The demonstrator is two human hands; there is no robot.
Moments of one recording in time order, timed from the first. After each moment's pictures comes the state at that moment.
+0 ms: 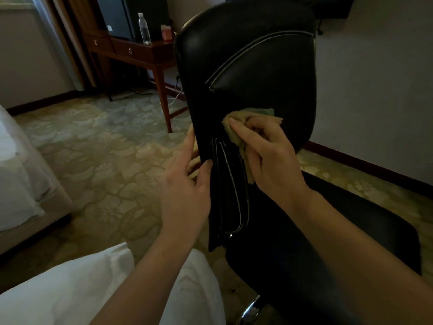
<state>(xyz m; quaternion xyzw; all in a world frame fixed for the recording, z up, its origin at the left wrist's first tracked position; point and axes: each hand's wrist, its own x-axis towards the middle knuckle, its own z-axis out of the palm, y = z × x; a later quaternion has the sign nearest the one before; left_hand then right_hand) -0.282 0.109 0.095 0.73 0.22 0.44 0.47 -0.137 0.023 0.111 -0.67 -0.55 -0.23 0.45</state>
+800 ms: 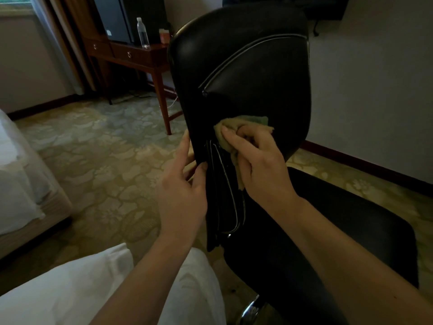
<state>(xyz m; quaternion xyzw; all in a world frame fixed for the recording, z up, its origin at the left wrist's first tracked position) -0.281 0.105 0.091 0.73 0.24 0.45 0.45 -0.144 0.021 0.096 -0.68 -0.55 -0.26 0.41</state>
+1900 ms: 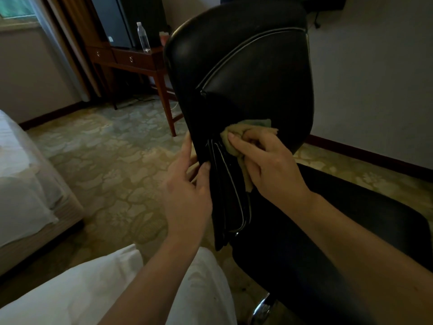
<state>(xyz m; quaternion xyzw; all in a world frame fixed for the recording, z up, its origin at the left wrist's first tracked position) -0.283 0.099 0.092 0.73 0.24 0.45 0.44 -0.144 0.012 0.099 -0.66 -0.57 -0.24 0.43</state>
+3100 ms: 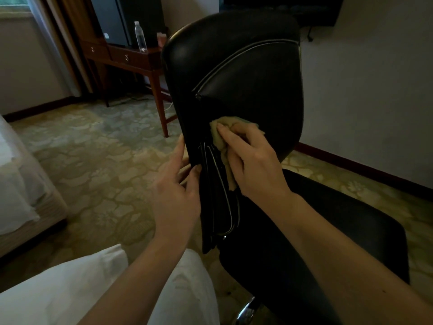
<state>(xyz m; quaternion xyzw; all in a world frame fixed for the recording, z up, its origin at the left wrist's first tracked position) -0.283 0.102 0.085 0.74 0.23 0.47 0.42 -0.153 0.015 0.112 -0.69 -0.54 -0.26 0.40</state>
